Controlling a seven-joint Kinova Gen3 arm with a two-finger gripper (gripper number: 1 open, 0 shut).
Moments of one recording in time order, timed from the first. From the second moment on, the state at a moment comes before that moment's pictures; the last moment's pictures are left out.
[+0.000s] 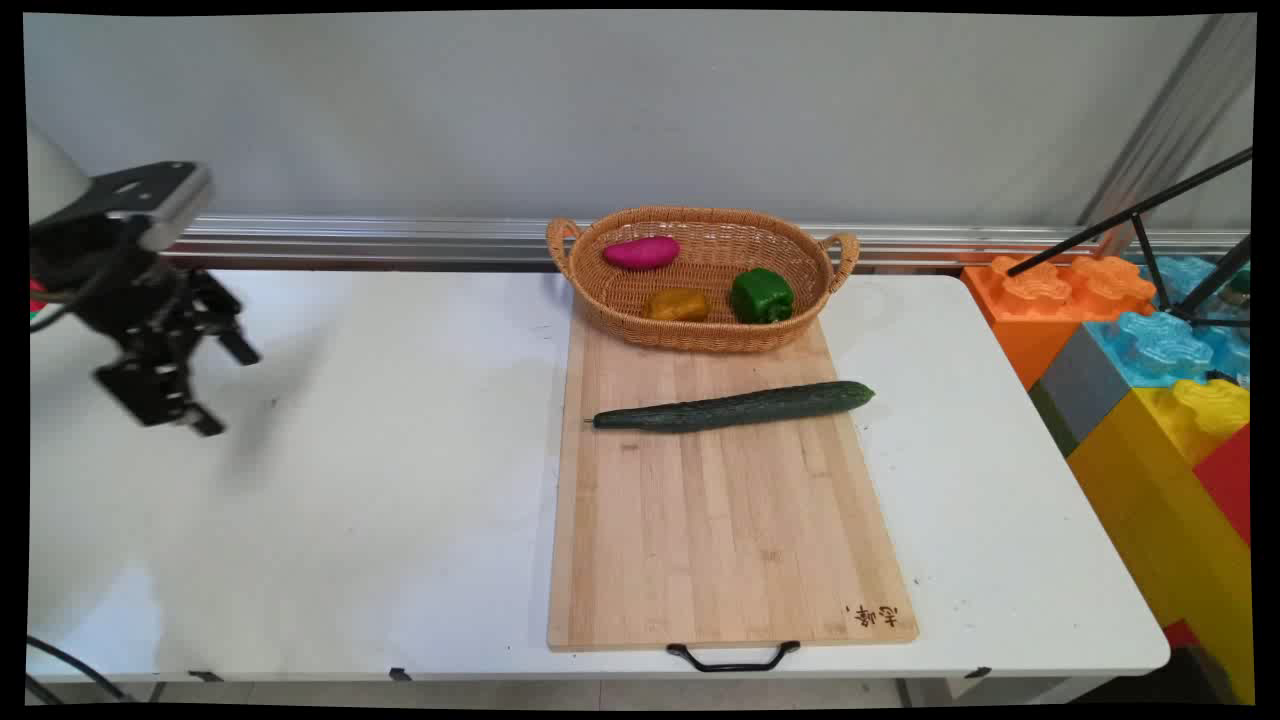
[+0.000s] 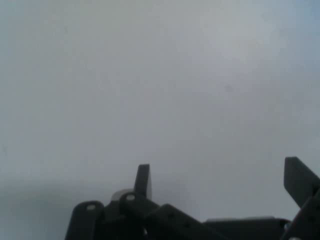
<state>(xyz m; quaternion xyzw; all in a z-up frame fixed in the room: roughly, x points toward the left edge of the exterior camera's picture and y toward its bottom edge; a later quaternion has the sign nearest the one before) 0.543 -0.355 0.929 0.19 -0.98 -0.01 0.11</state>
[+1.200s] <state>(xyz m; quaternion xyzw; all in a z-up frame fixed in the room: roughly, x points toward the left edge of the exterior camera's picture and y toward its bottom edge) 0.330 -0.514 0.936 0.22 -0.94 0.17 0.20</state>
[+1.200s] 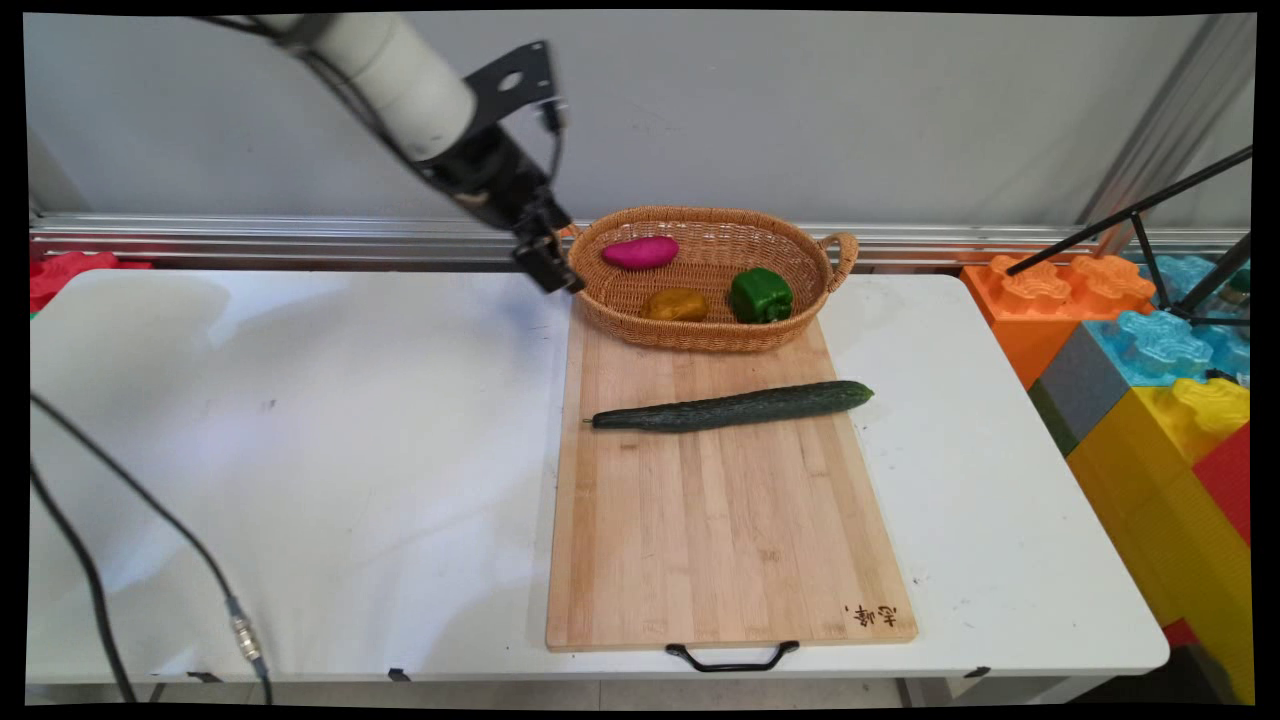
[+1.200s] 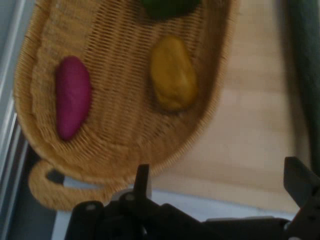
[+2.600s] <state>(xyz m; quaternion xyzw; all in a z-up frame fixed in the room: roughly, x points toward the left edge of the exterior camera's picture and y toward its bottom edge) 0.260 -0.664 0.809 0.34 -0.91 0.09 0.23</state>
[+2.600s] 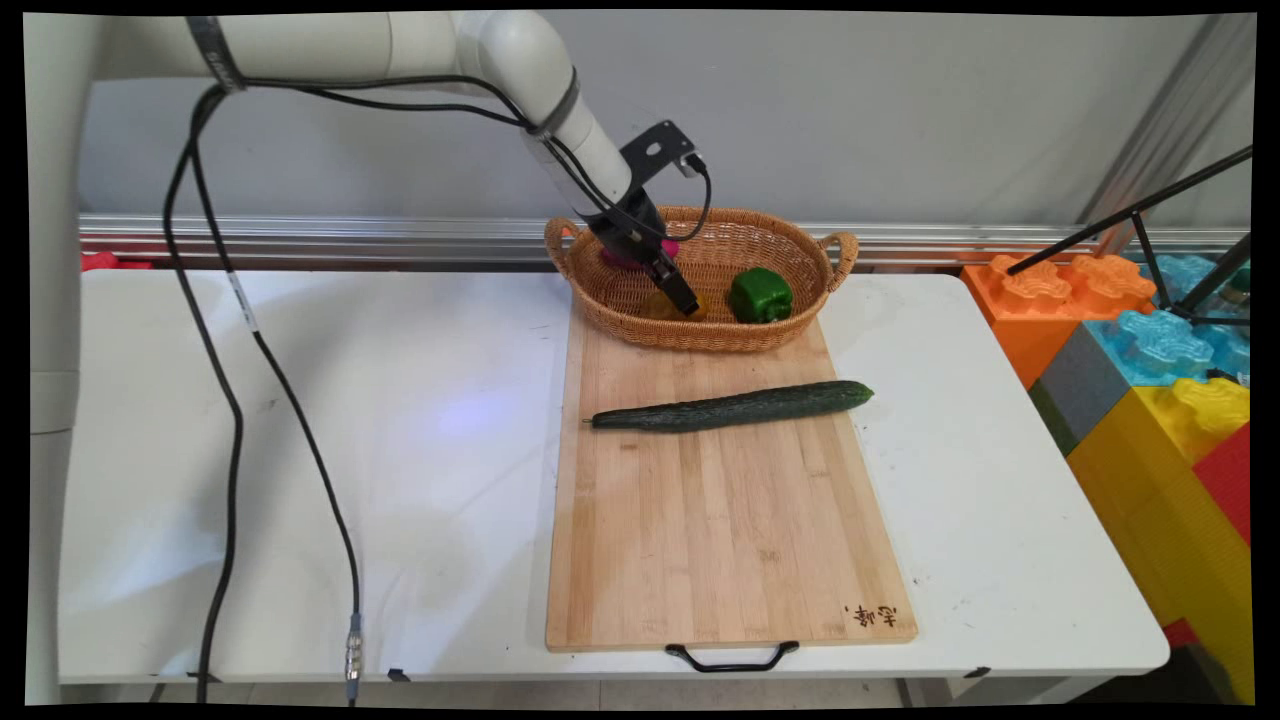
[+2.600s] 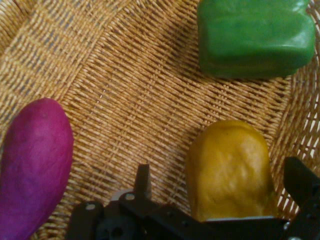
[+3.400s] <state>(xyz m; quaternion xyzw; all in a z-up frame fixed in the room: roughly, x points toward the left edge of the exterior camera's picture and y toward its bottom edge) 0.245 -0.664 0.804 0.33 -0.91 0.09 0.24</state>
